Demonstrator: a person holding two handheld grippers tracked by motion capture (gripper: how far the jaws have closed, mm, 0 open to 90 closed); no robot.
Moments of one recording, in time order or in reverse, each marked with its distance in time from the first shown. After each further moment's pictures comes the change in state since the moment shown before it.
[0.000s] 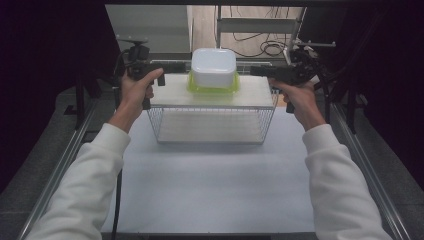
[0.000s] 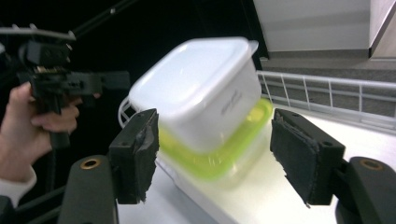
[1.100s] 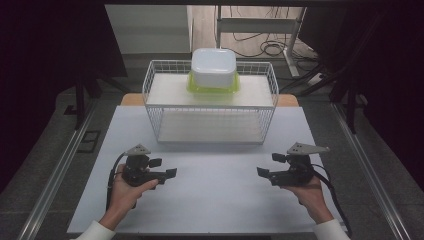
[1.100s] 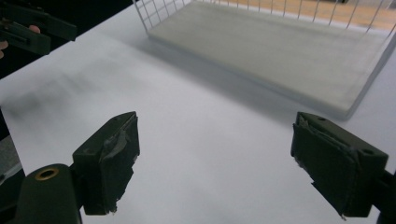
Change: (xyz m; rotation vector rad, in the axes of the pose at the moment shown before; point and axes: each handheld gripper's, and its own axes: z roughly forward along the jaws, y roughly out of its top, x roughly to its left) left arm -0.013 -0.245 -0.028 0.277 0.150 0.078; right arm 0.022 -0.231 -0.048 0.208 -0.138 -0.168
